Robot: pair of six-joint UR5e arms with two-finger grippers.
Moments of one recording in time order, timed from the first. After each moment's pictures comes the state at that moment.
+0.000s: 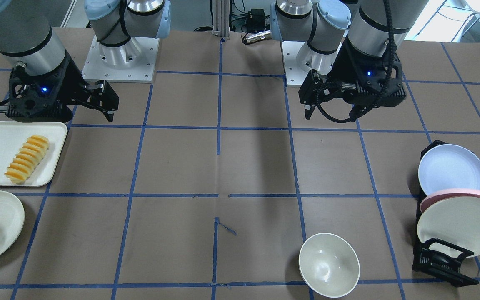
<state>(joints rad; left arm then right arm) -1.57 -1.61 -1.51 -1.53 1.52 -0.03 1.51 -1.50 1.54 -1.53 -1.57 -0.09</state>
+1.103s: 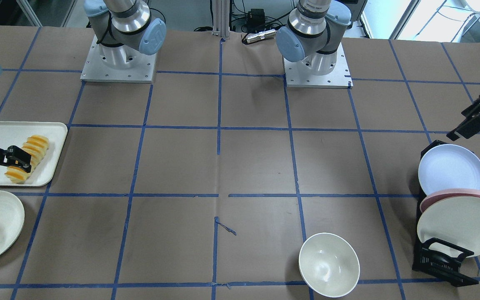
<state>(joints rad) -0.90 -1.68 -1.61 -1.52 1.59 -0.16 1.02 -1.27 1.86 -2.12 -1.57 -0.67</state>
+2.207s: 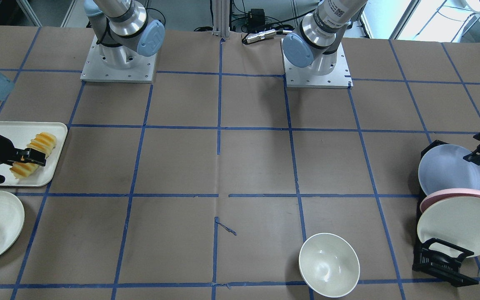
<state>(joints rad) -0.76 -1.94 -1.71 -1.12 1.81 -0.16 0.99 -1.21 1.95 -2.12 -1.66 -0.55</state>
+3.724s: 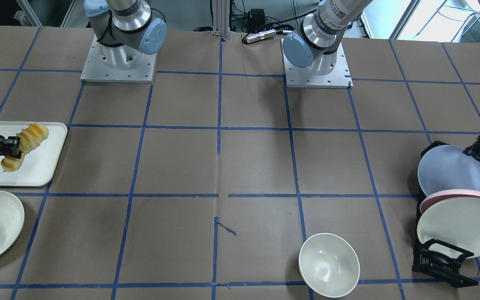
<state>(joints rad) -0.76 -1.96 -1.70 -1.13 1.80 -0.15 1.07 -1.33 1.76 -1.83 -1.63 -0.57</state>
